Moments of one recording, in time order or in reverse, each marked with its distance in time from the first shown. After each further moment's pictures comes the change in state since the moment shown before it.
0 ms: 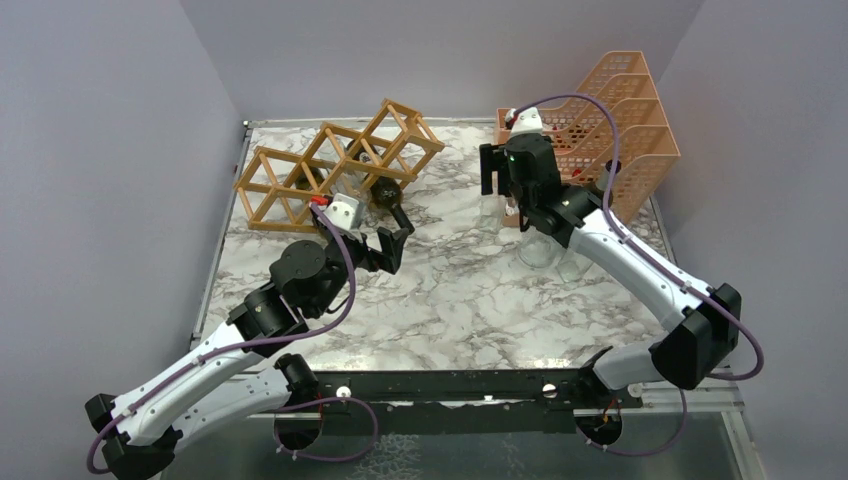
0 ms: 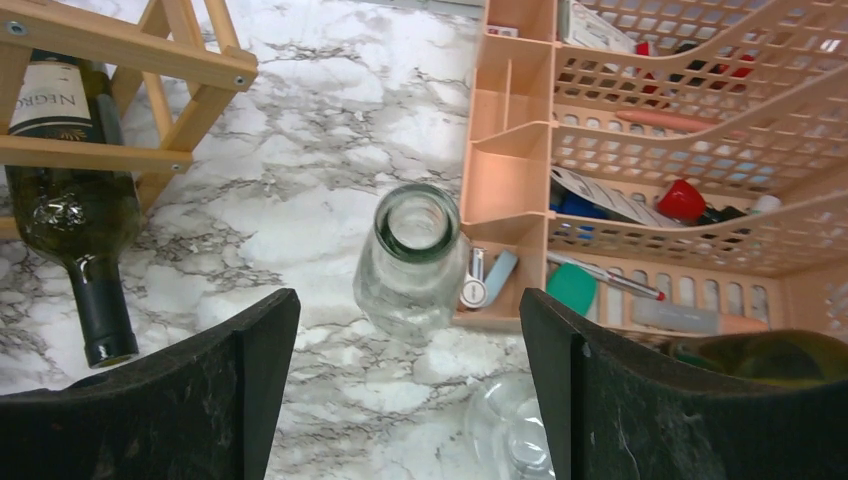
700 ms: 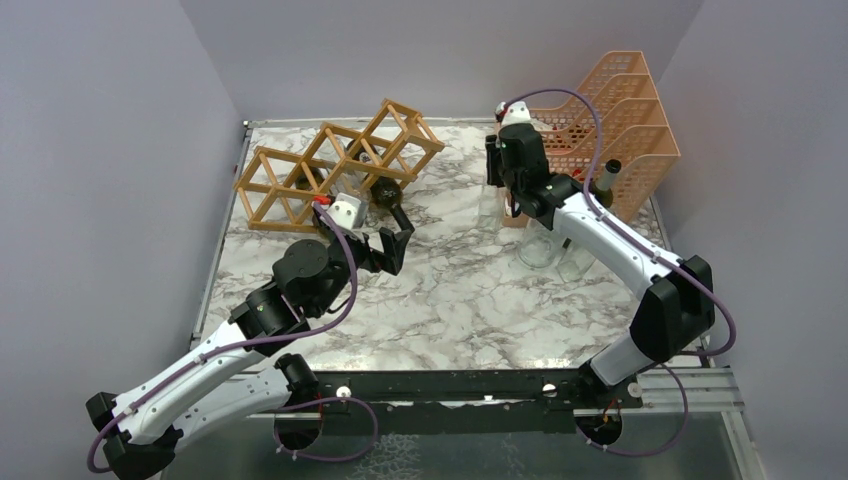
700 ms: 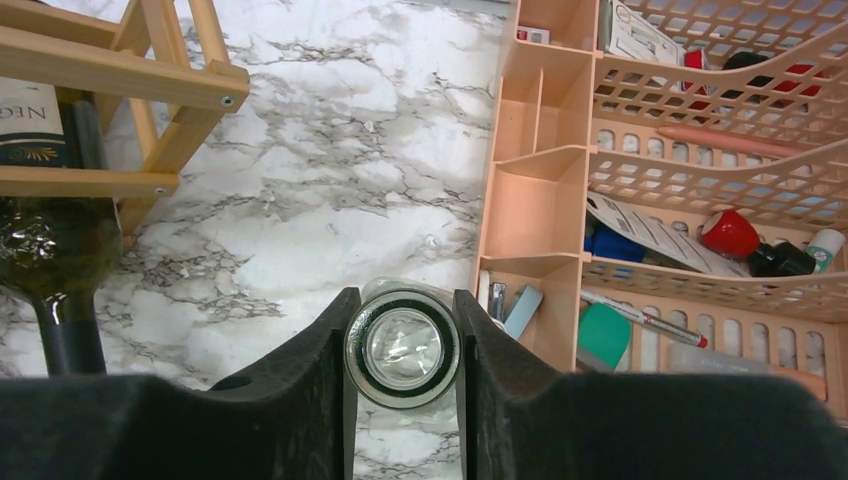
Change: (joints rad) left arm 0.000 0.011 0.000 -0.007 0.014 -0.026; right arm -0.085 0.181 0.053 0.112 -0.128 -0.012
